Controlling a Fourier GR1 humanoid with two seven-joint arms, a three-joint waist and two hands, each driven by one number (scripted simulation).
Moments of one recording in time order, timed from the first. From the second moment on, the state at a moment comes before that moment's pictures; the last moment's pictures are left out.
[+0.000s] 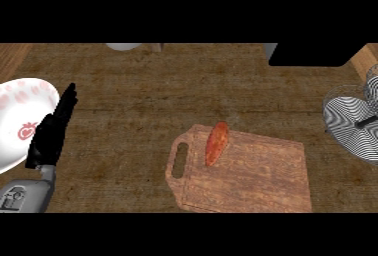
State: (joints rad) left arm -0.16 0.37 -0.06 -1.44 -0.05 0.18 0.07; right arm -1.18 -0.62 -0.46 -0.43 1.76 -0.08 1.13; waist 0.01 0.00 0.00
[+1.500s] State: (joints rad) left arm -0.13 0.35 -0.02 -1.46 -0.08 0.16 0.07; right arm -0.86 -0.42 -0.64 -1.11 1.68 -0.31 1.12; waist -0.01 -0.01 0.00
